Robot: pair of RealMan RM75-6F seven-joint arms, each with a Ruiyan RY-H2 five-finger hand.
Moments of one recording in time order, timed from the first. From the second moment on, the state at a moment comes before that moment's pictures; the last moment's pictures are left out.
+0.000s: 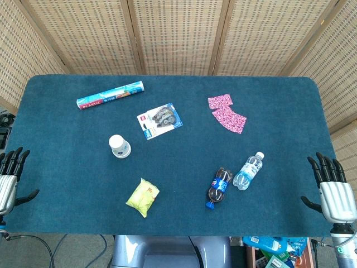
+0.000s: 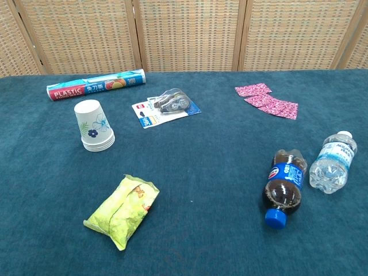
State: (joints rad) left arm -0.11 -1.17 -0.05 -1.53 1.47 1.48 0.09; right arm 0.08 -1.15 0.09 -1.59 -1.50 1.52 -0.11
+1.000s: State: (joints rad) left arm -0.47 -1.21 -0.17 -1.47 1.49 1.10 0.09; right arm 0.10 -1.15 0.12 -1.53 -1.43 1.47 -0.07
